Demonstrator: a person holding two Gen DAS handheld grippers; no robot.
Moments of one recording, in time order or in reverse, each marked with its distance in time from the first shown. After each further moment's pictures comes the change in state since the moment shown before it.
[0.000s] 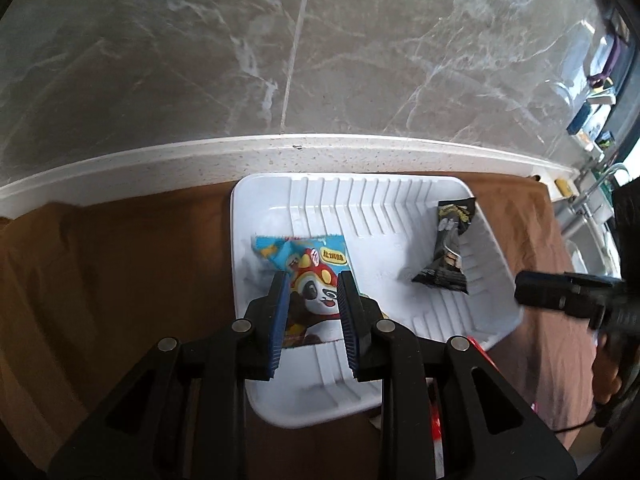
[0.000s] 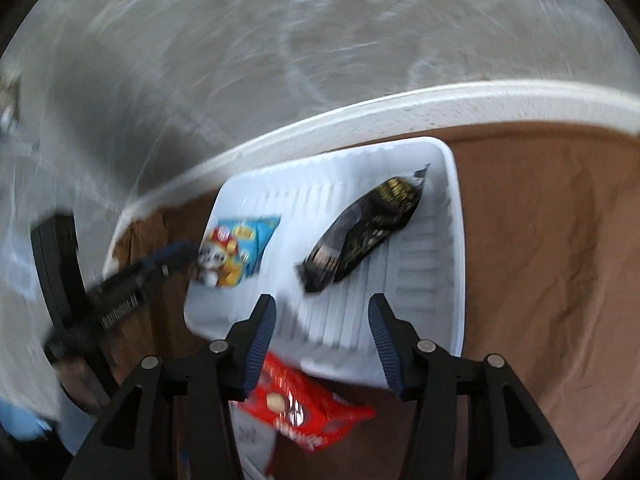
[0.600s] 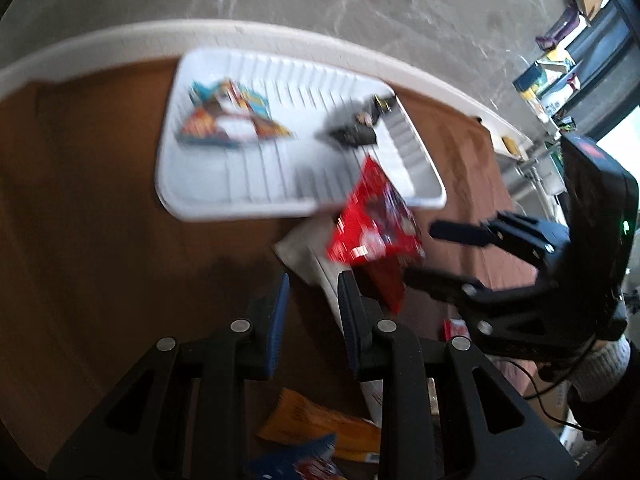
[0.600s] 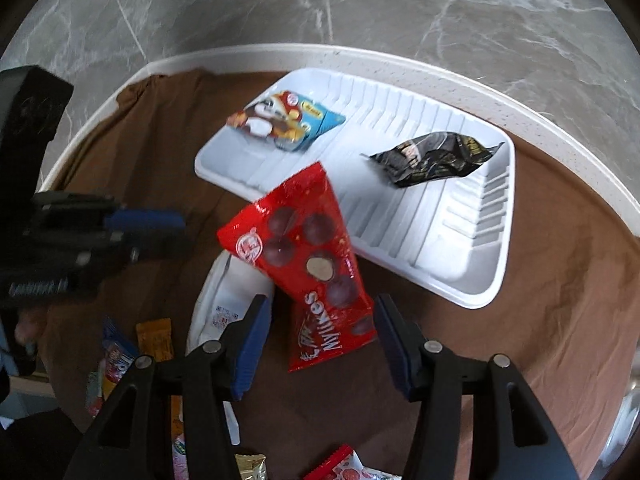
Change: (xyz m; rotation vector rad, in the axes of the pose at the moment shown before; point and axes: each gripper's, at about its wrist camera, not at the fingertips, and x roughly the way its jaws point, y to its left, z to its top) left arm -0.034 -0.043 -0.110 -0.058 0.185 -0.202; right arm 0.022 0.056 -0.082 -0.432 0.119 -0.180
